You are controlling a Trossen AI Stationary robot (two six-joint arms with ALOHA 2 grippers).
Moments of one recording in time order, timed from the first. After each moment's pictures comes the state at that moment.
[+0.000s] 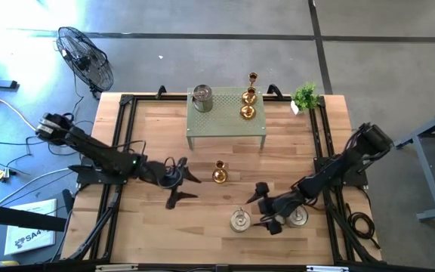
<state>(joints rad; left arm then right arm) -0.34 1.21 0.56 0.32 -0.14 -0.13 0.59 1.57 0.57 0.39 0.25 0.23</state>
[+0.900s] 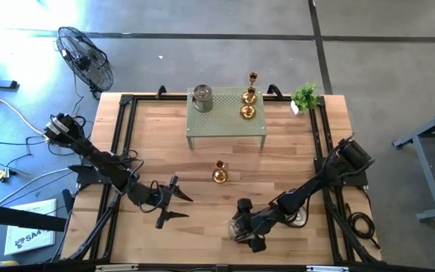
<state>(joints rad) -0.65 1.33 0.43 0.68 -0.40 -0.19 0.60 1.87 0.94 0.25 0.15 0.32</state>
